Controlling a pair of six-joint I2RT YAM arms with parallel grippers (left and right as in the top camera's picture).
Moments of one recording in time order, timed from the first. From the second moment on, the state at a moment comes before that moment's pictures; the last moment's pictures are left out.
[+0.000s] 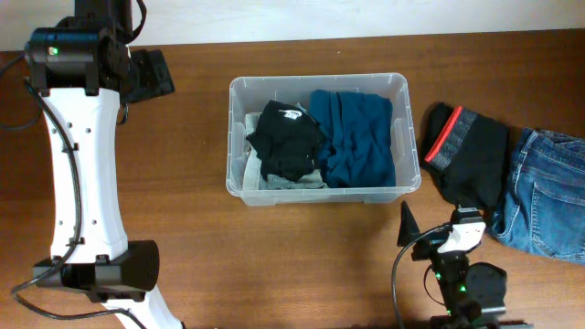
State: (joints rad) left arm -0.04 1.94 2.44 -1.59 -0.26 -0.31; right arm 0.03 0.01 0.09 -0.20 -0.07 0.09
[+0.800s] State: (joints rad) left arm -0.04 1.94 2.44 -1.59 -0.27 -0.31; right arm 0.03 0.96 1.44 -1.23 0.07 0.07
